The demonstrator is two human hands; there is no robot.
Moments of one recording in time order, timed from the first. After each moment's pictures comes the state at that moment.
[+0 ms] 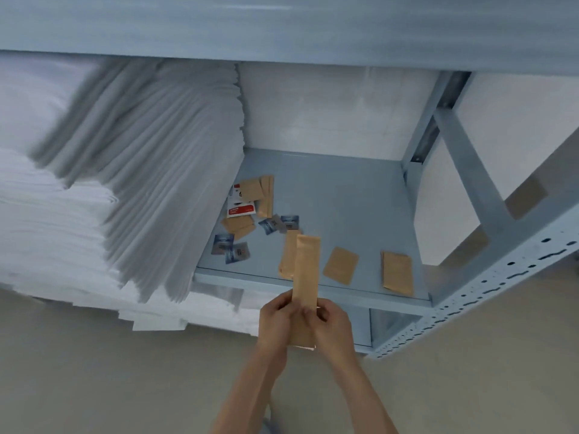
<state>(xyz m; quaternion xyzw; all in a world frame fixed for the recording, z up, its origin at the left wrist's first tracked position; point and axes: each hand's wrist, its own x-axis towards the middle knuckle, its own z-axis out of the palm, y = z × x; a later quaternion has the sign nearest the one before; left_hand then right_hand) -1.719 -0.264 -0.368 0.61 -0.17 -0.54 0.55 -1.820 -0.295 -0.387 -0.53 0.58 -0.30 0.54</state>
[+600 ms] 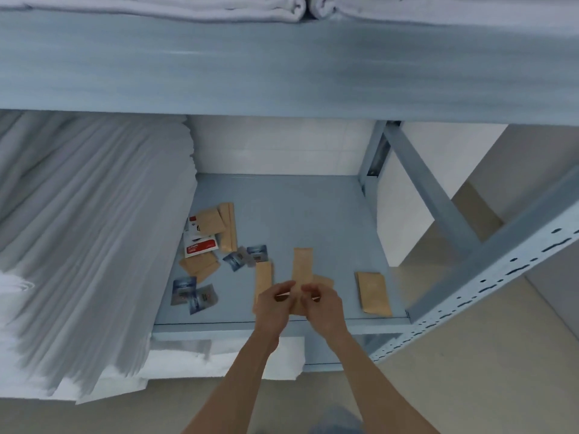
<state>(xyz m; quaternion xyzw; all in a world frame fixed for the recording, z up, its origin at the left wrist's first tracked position) -1.693 -0.401 -0.409 0.65 -0.34 -0.51 0.45 -1.809 -0.422 -0.403 -0.55 0.66 -0.26 0.44</state>
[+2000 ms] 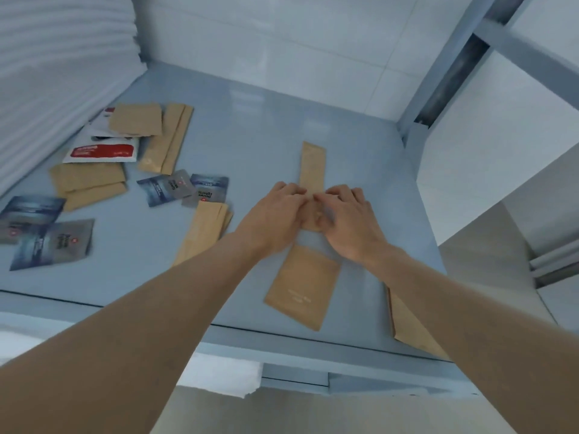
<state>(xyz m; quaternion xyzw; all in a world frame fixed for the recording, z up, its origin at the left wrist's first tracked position) -1.712 -0.596 -0.565 0.62 -0.73 -0.13 0.25 -1.869 -0.635 -0.548 -0.86 0.51 -0.06 0.04</state>
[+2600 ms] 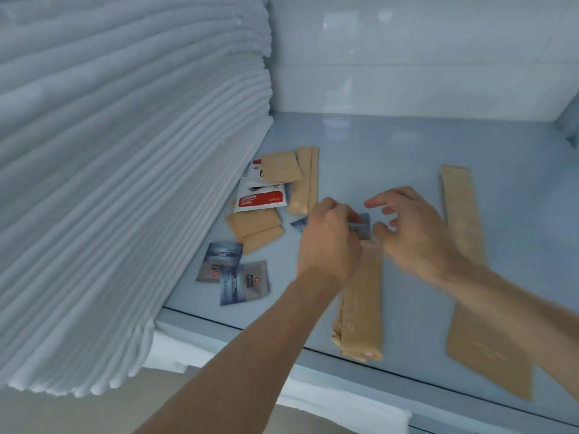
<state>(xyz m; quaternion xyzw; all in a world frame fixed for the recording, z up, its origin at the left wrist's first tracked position) -1.600 -0.531 -0.521 0.74 -0.56 -0.10 0.36 -1.720 -0.589 -0.517 -0.81 0.47 -0.25 0.23</state>
